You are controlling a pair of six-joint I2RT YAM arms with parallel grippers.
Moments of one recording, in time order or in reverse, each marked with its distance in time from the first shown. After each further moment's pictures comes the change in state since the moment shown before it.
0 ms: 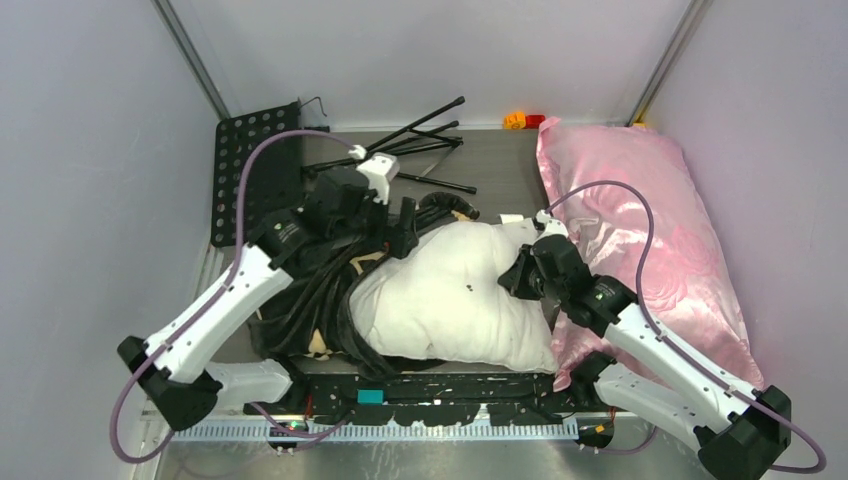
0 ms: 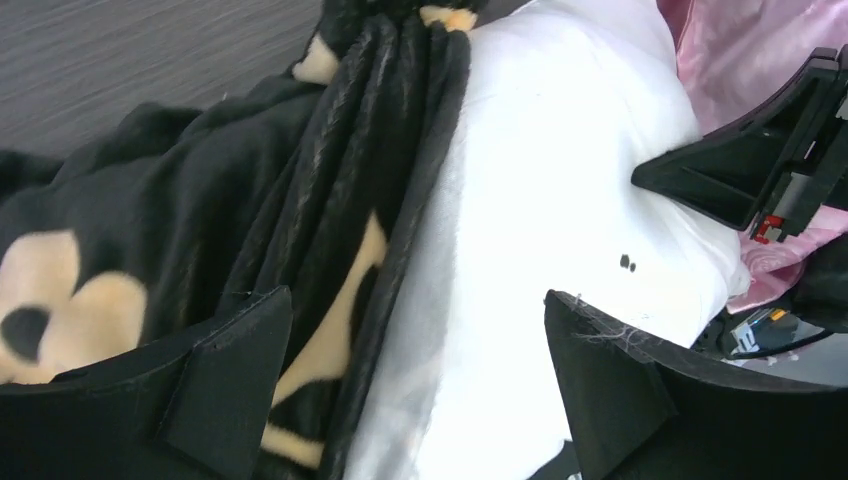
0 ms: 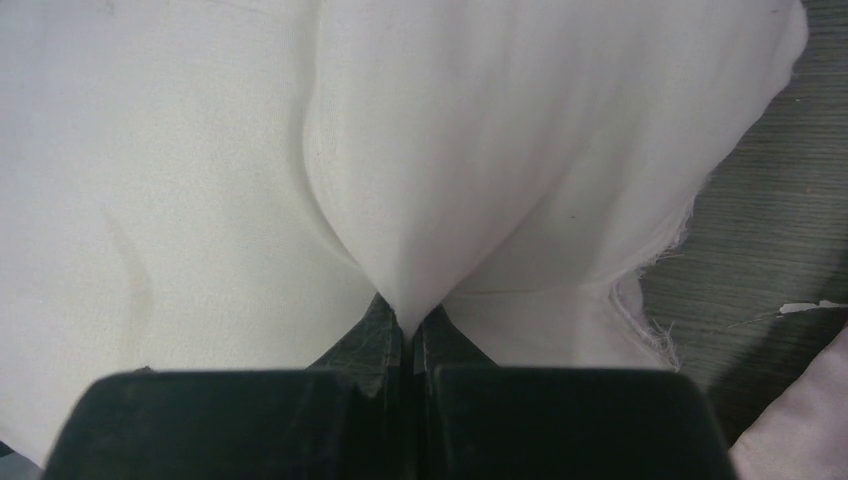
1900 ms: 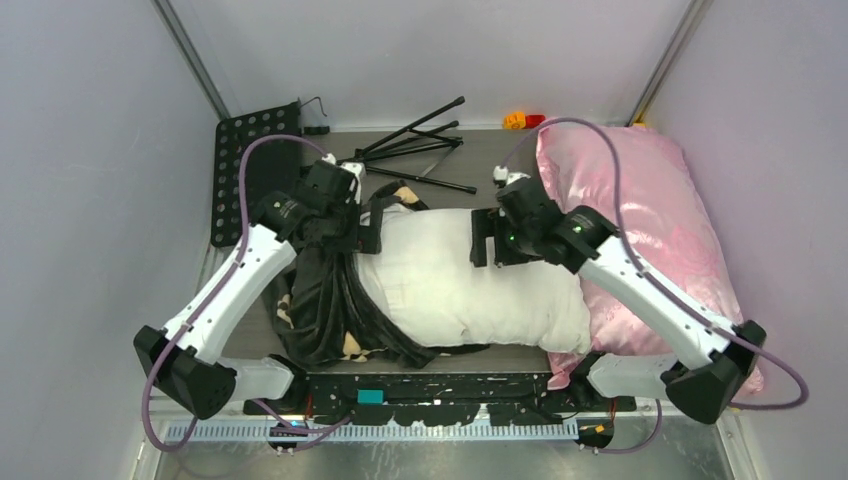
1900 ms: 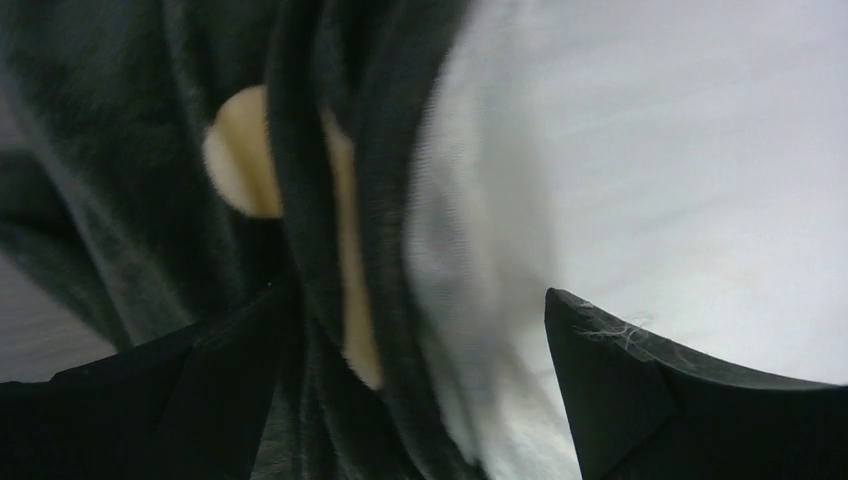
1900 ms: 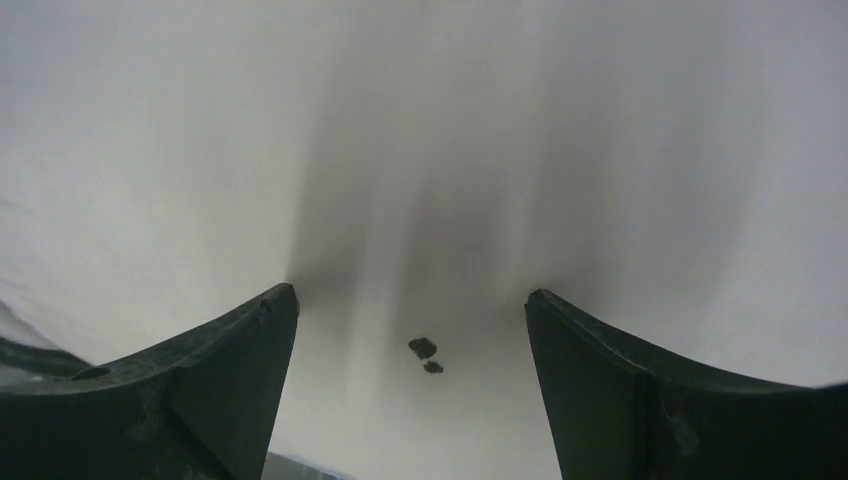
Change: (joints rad) left arm 0.196 0.112 0.038 -0.213 0.026 -0.017; right arm 0.060 0.355 0.643 -0.426 0.031 -0.175
